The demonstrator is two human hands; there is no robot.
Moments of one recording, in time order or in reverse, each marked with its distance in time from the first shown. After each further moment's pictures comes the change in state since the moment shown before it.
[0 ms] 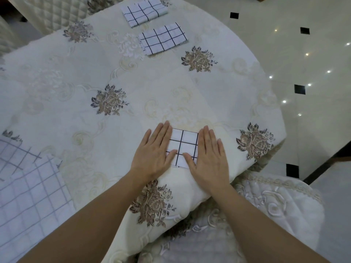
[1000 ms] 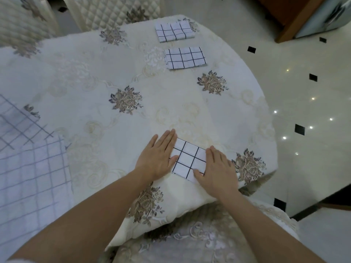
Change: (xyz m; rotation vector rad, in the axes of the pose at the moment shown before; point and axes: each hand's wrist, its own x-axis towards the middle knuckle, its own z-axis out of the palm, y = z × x) left_hand 0.000 0.014 -0.005 0.015 -0.040 -0.114; right_hand 0.009 0.029 -0.058 -0.147 -0.216 -0.123
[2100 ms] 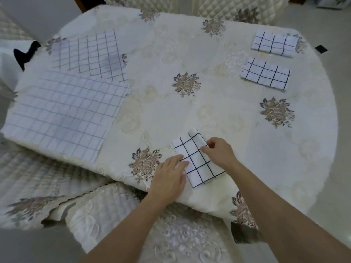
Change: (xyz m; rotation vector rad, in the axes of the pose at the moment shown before) left_hand -0.055 0.149 -0.003 -0.362 0.280 -0.775; right_hand 0.115 -0.013 -0.057 0.572 -0.493 -0.353
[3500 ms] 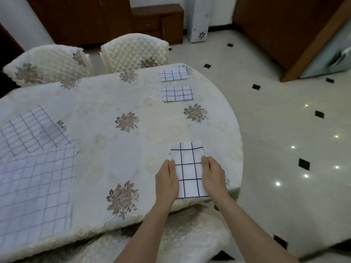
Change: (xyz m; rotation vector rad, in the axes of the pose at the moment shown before) left_hand -0.003 0.103 -0.084 -0.794 0.029 -0.105; right_hand -0.182 0.006 0.004 0.392 0.771 0.086
